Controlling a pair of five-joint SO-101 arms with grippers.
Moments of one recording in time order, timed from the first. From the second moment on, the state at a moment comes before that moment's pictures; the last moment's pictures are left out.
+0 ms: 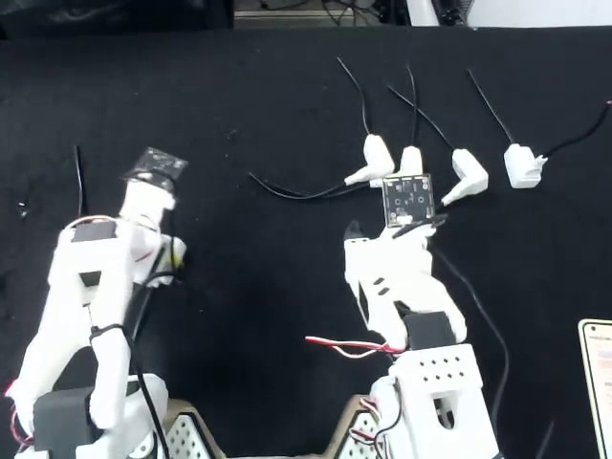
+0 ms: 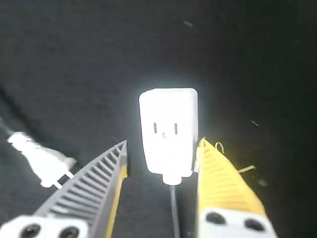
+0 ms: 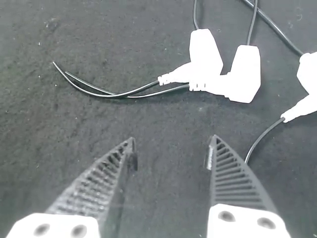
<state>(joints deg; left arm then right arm) -14.3 -24.0 50.3 47.9 -31.7 -7.5 -67.1 79.9 34.6 -0.4</state>
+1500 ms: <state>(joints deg) -26.6 -3.8 29.1 52.8 -11.9 -7.5 -67.1 79.9 34.6 -0.4</state>
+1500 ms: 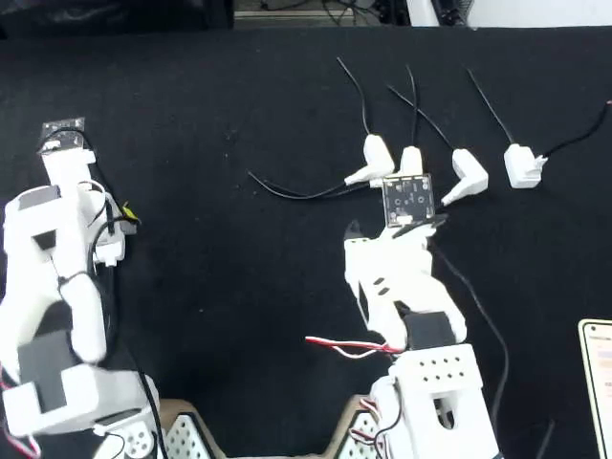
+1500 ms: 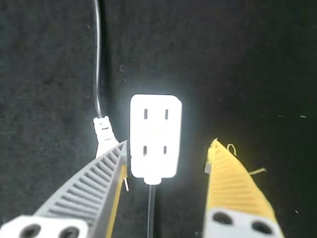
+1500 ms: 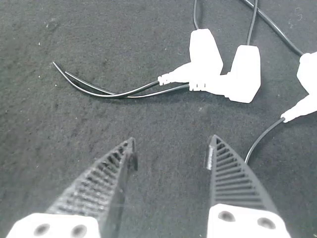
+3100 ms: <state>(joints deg) -12.2 12.9 14.6 69.8 -32.2 -7.5 -67.1 79.9 34.6 -0.4</state>
